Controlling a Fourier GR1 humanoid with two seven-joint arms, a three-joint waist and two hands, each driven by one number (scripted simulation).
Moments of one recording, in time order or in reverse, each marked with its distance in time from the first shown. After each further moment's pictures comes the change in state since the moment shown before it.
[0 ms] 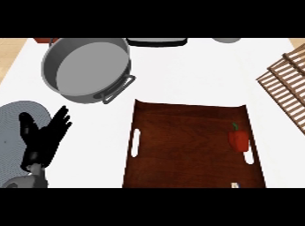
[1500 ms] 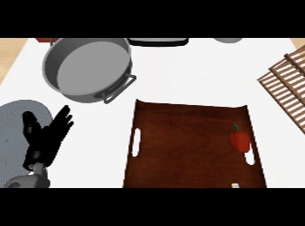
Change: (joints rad) left arm -0.004 -0.001 -0.019 -0.003 -0.002 0.013 0.006; right arm 0.004 0.048 0.175 0.114 0.223 0.447 -0.028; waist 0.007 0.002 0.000
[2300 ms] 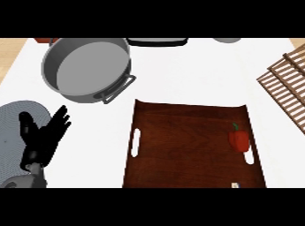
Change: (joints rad) left arm -0.001 0.022 0.005 0.016 0.016 -0.005 -0.012; right arm -0.060 0.126 -0.012 -0.238 0.111 0.218 0.126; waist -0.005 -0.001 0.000
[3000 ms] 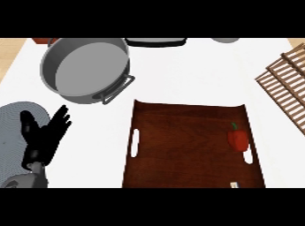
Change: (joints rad) left arm -0.009 -0.003 -0.003 0.011 0.005 0.017 0.002; right arm -0.116 0.172 0.119 -0.170 0.146 -0.044 0.131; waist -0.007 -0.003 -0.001
